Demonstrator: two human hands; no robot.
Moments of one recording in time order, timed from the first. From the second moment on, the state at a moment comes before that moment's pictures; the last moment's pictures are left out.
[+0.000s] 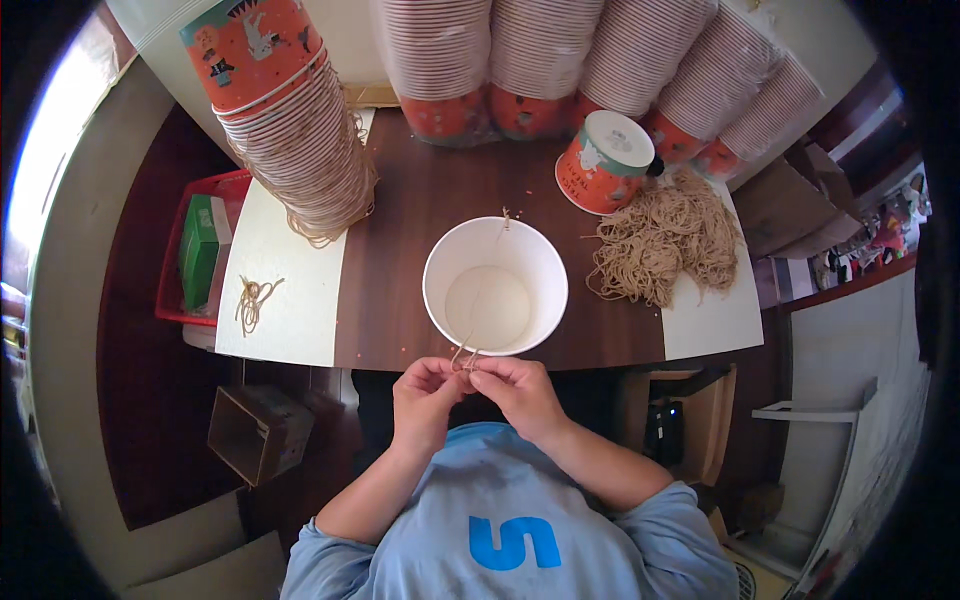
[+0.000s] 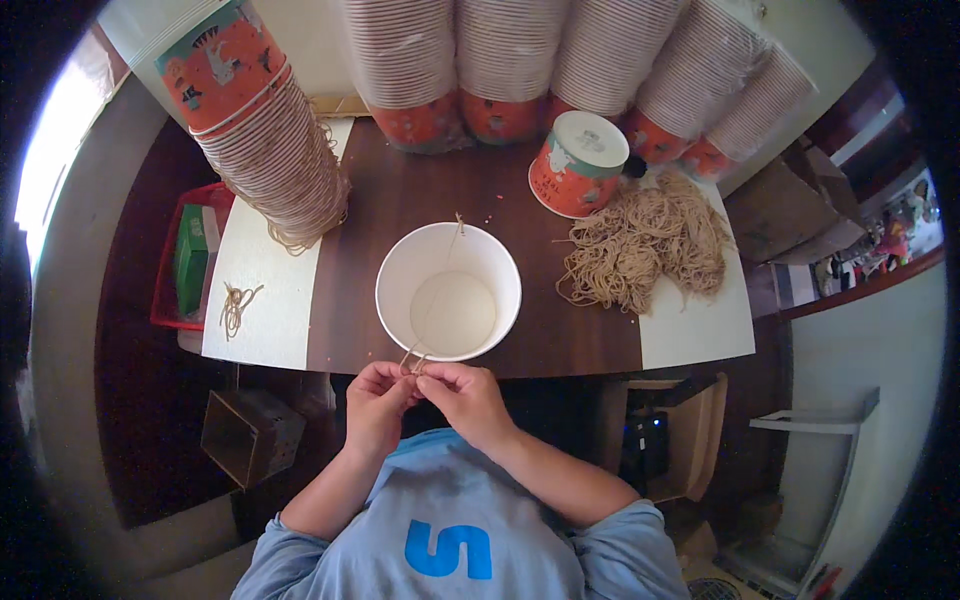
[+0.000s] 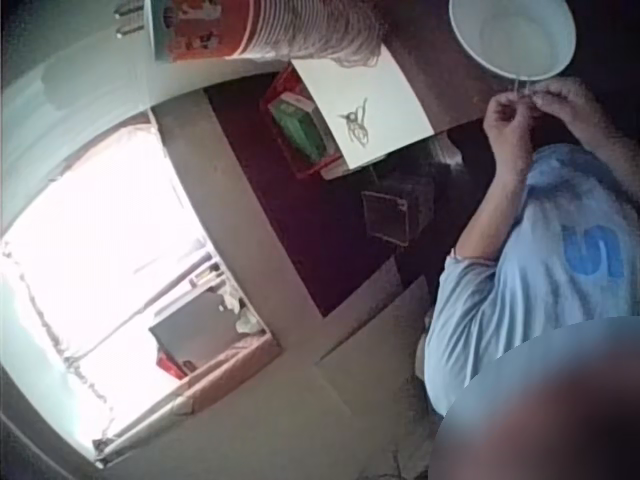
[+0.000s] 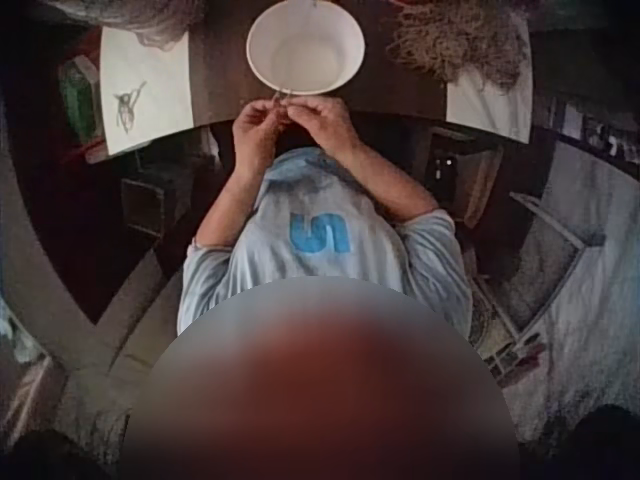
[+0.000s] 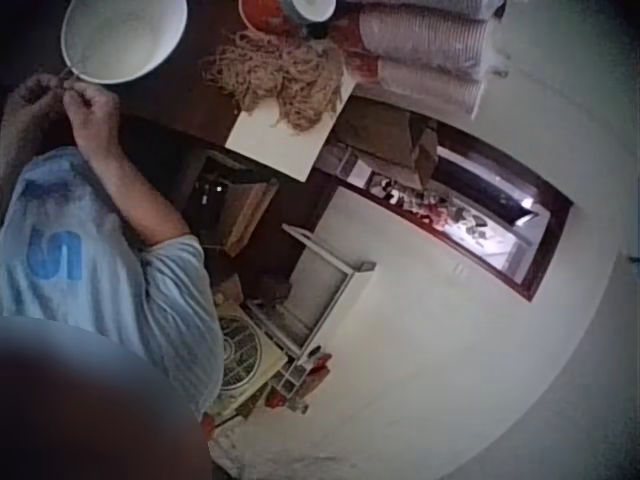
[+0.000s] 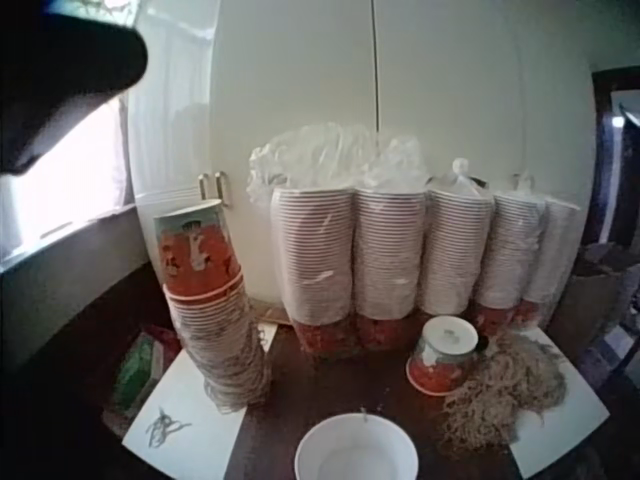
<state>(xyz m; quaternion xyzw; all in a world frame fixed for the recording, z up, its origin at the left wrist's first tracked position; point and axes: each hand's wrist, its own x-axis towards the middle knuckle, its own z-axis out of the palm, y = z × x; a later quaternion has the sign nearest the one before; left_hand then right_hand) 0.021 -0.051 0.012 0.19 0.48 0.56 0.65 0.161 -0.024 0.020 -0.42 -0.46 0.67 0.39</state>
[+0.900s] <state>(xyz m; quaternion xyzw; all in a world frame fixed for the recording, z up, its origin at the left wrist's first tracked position) 0.013 -0.041 0.029 0.56 0.55 0.49 0.38 0.180 0.019 0.069 -0.31 -0.89 0.18 0.28</state>
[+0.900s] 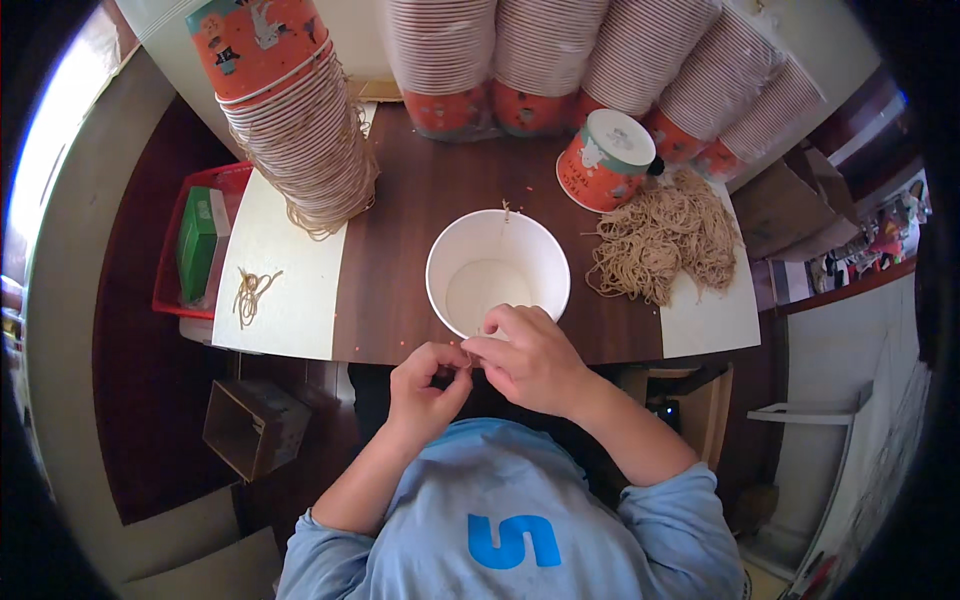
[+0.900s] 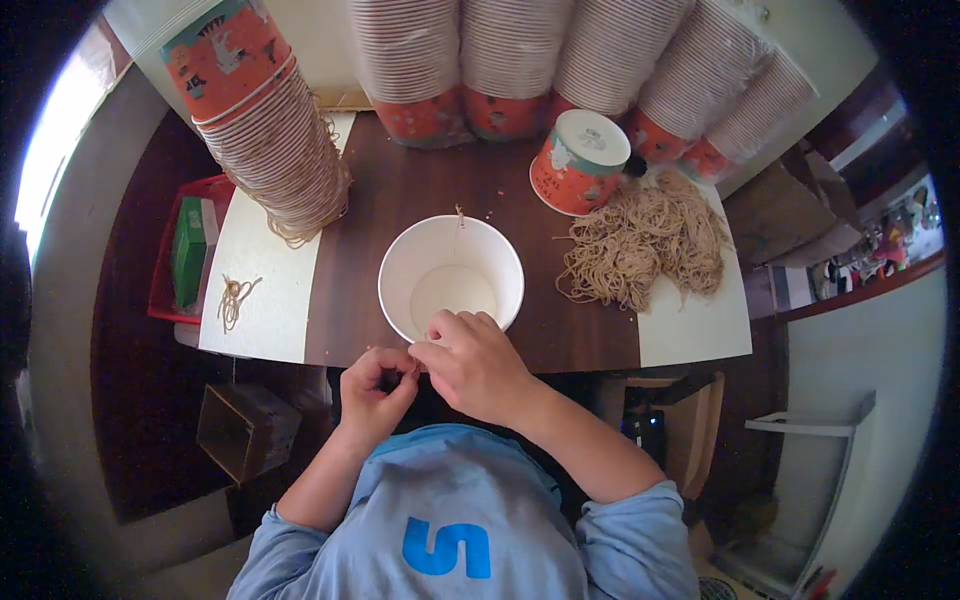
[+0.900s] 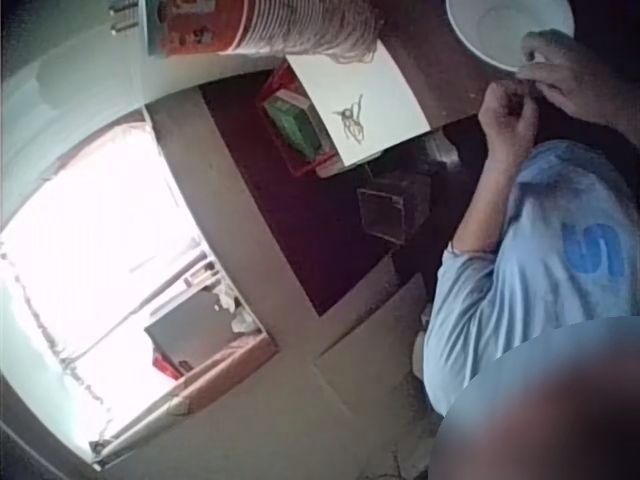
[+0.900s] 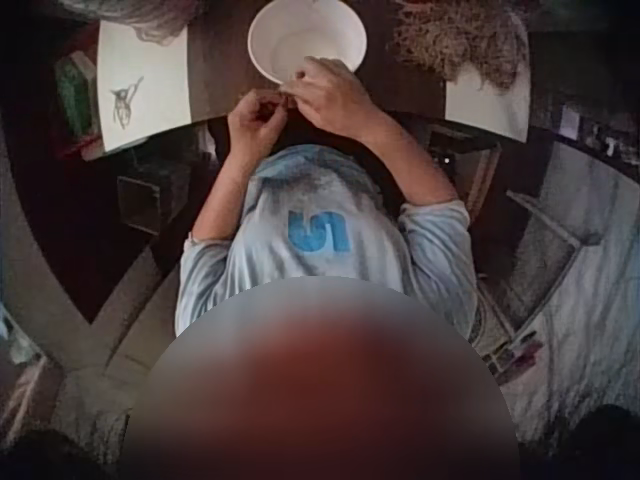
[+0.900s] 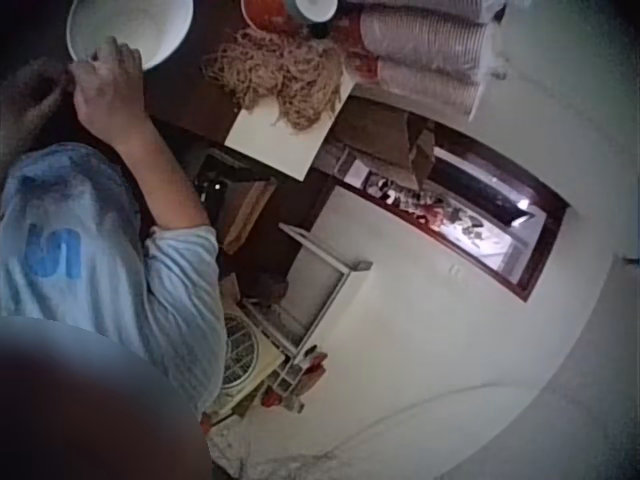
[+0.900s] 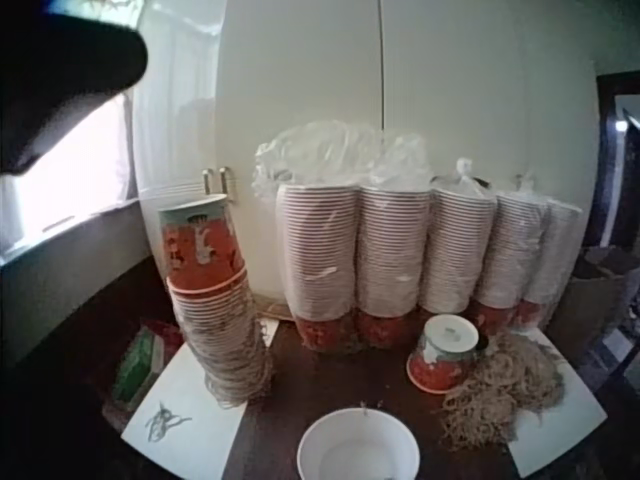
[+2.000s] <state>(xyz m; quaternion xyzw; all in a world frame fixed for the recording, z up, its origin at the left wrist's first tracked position) 0.011 -0.029 0.013 0.37 0.38 0.61 0.58 0.184 0.038 0.084 -0.32 -0.88 0.24 0.26</state>
